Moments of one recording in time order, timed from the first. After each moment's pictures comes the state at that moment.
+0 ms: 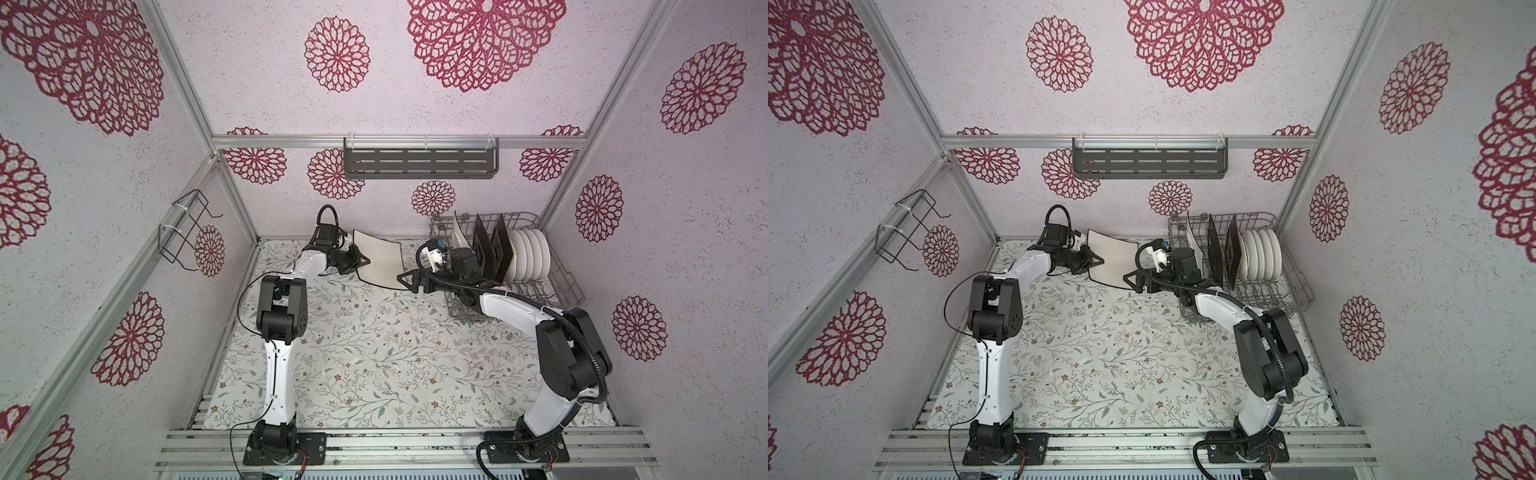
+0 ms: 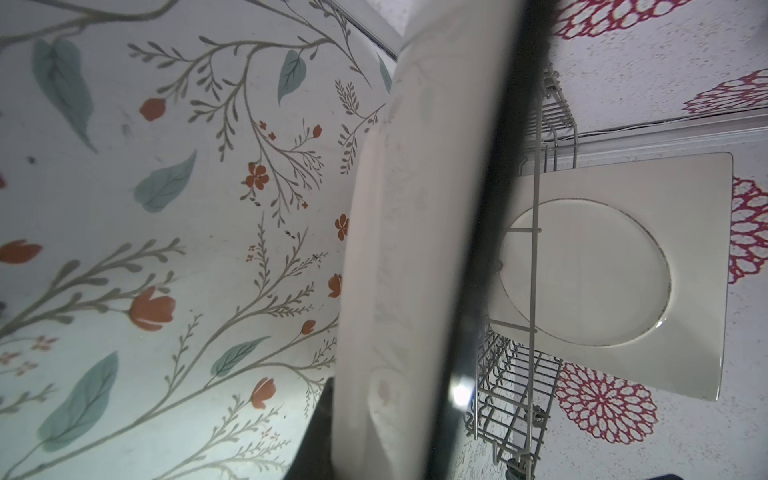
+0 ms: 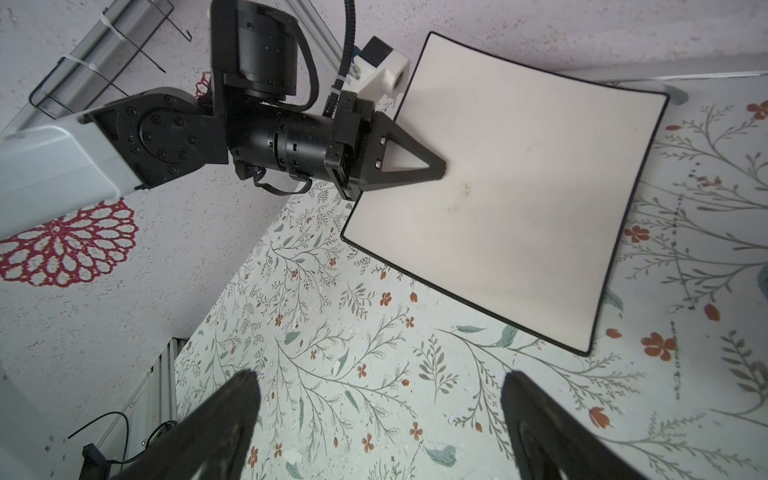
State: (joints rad) left arm -0.15 2.35 1.89 -0.42 0.64 -0.57; right arm 0.45 1.74 1.16 0.14 -0.59 0.40
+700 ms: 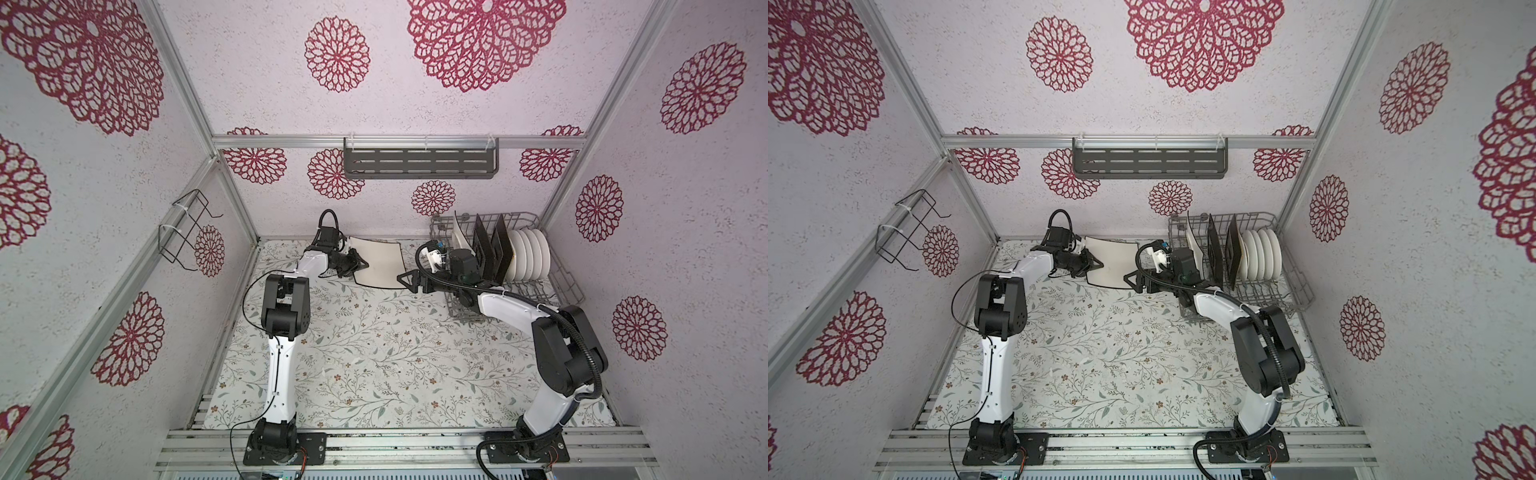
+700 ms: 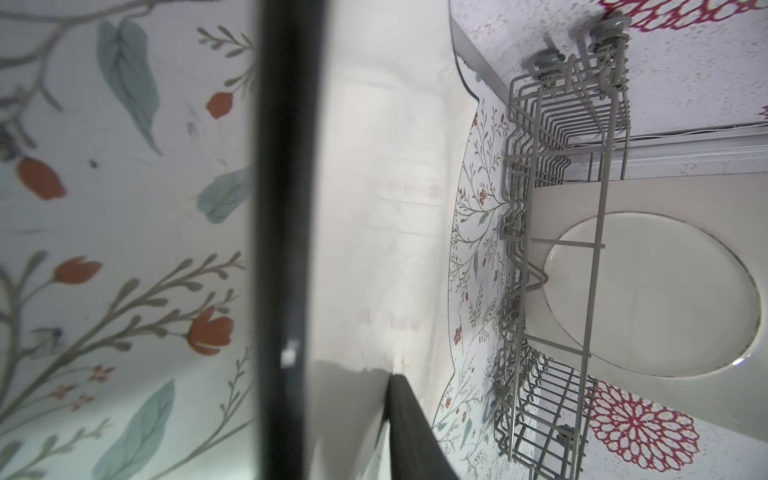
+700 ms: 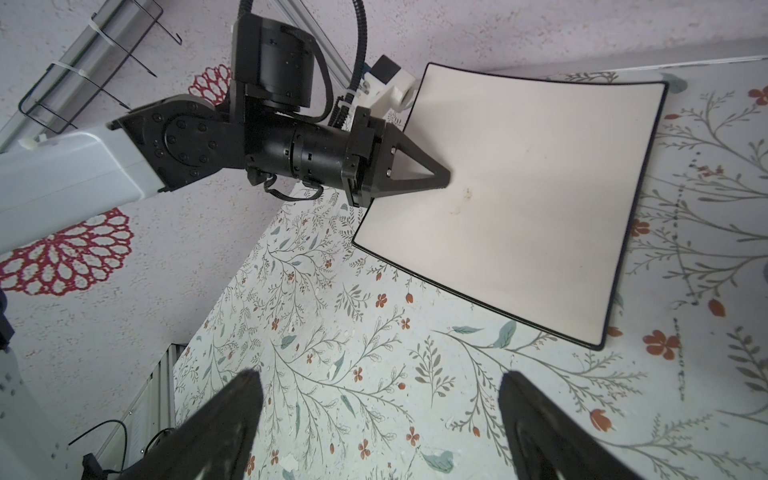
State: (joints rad) left arm -0.15 2.43 1.95 -0.49 0.59 -0.53; right arm 0.45 1.77 1.15 0.17 -0.58 0.41
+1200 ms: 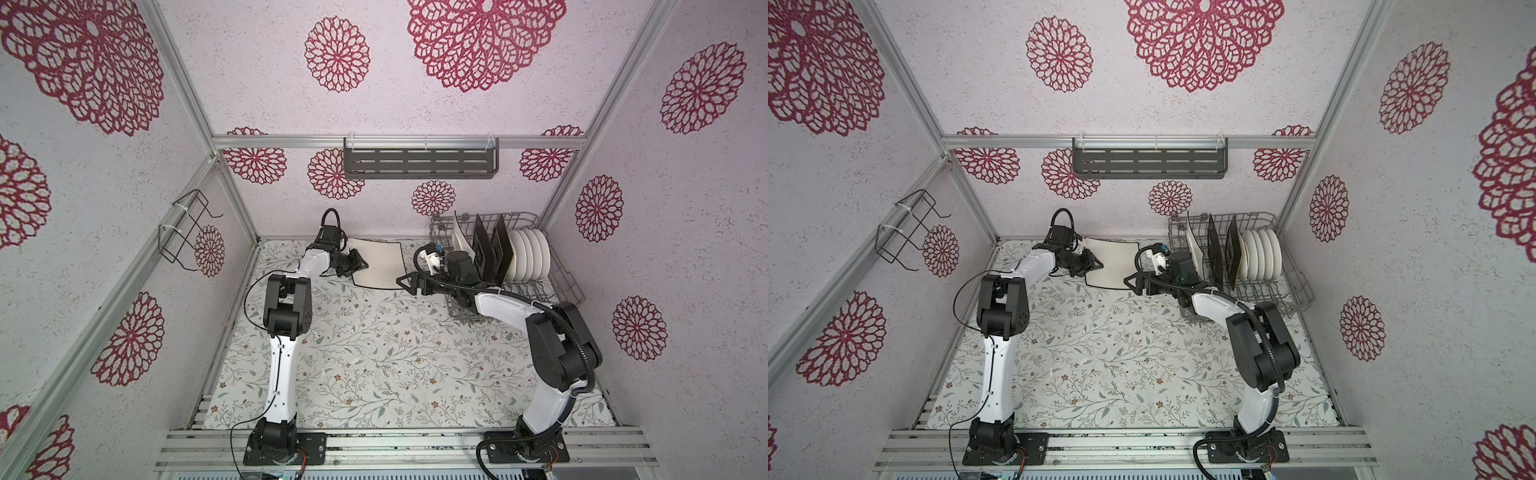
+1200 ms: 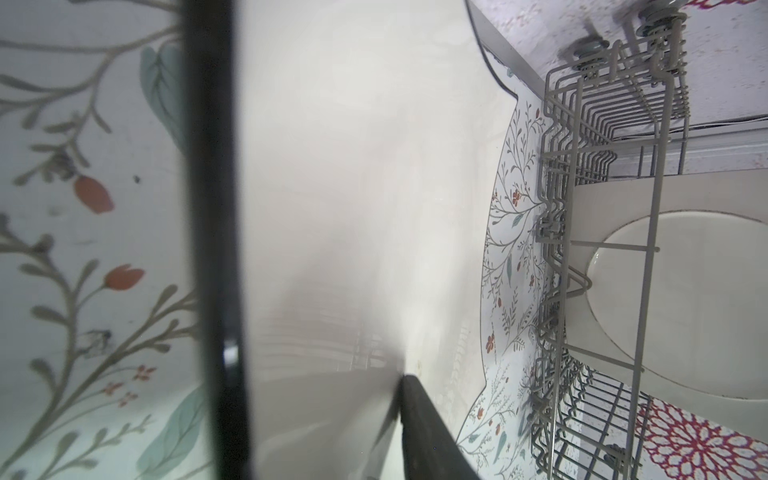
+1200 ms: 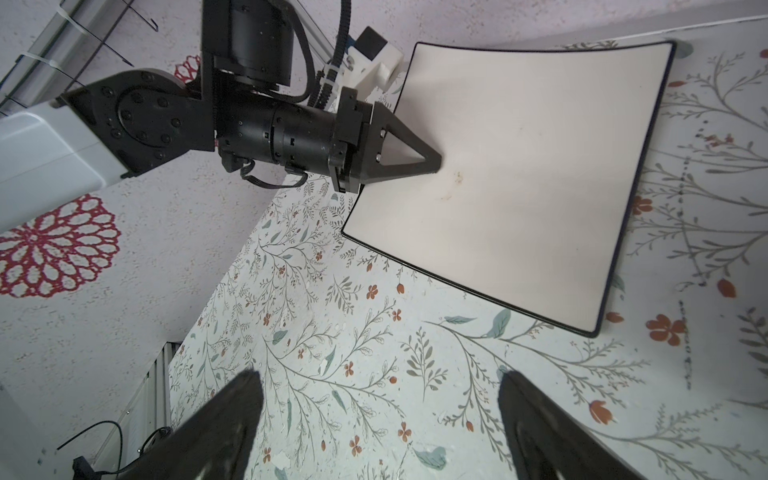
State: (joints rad) left arm -0.15 2.45 2.01 -0.57 0.50 -0.48; right arm 0.45 1.80 1.15 0.17 -0.58 0.42
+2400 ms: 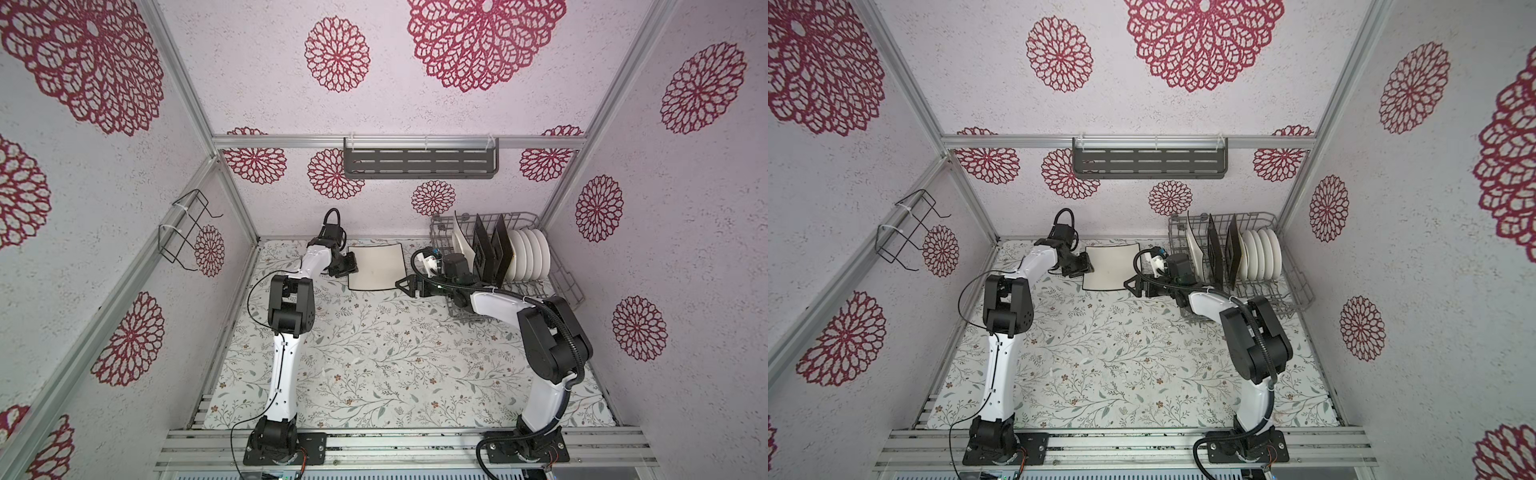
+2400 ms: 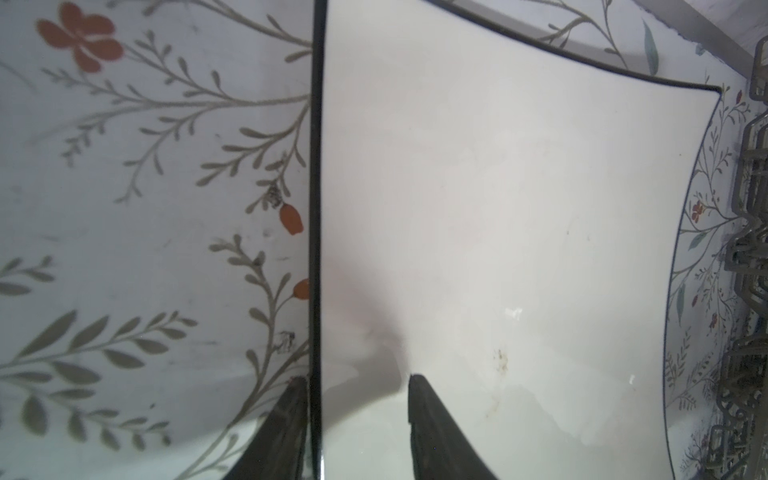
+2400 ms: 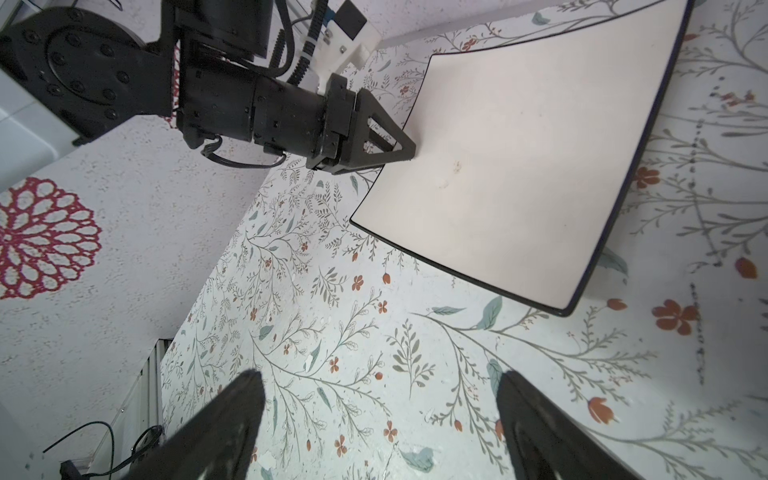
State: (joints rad) left arm -0.16 2.52 2.16 -0.77 0.25 -0.35; right arm 0.45 1.86 1.17 0.17 -0.58 0.42
